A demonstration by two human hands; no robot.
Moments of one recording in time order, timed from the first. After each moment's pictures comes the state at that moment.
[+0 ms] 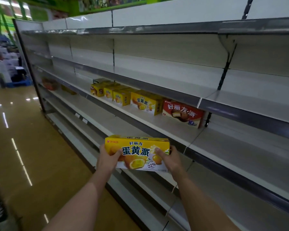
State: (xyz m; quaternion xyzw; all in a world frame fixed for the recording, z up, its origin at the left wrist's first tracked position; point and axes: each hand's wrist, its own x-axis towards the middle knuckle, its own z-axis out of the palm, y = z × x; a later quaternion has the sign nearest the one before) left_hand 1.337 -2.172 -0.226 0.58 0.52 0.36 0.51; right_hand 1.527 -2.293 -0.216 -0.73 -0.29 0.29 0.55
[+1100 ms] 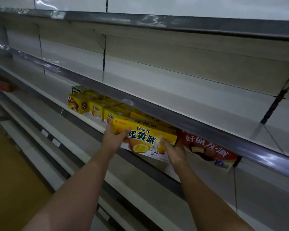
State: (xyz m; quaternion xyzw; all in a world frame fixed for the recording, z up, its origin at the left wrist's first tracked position) left_hand 1.481 -1.847 -0.179 0.62 0.37 0.37 0.58; right_hand 1.636 -2.004 -0.186 -0.78 -0.23 0.12 0.57
